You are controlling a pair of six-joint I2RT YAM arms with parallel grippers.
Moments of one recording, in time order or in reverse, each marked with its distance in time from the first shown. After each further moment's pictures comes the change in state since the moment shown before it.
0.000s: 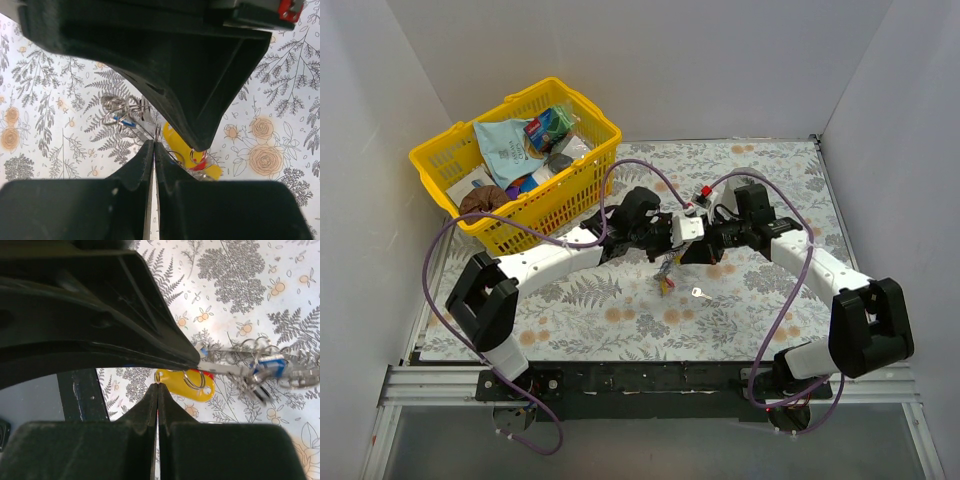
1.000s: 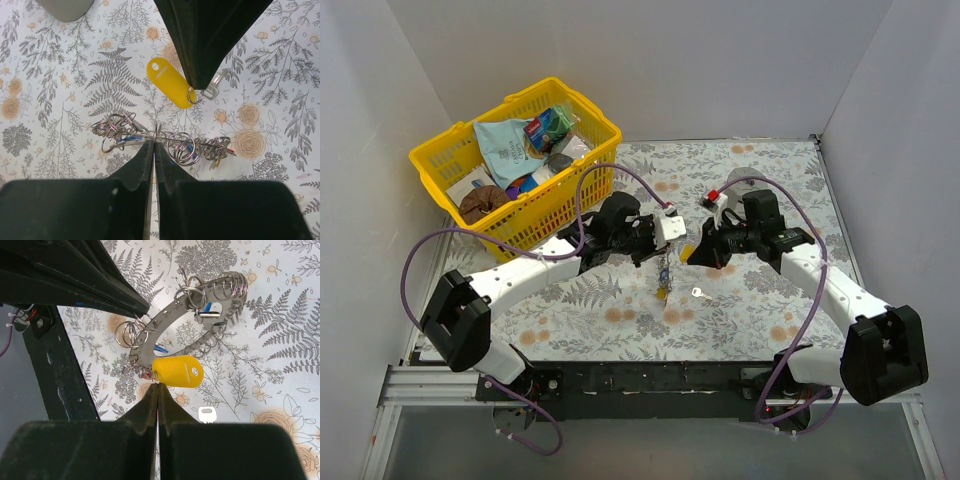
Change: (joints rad) left arm 0.026 -0.164 -0.135 0.006 -0.010 -0.095; right arm 0.010 -0.152 -0.060 -0.012 0.121 0.021
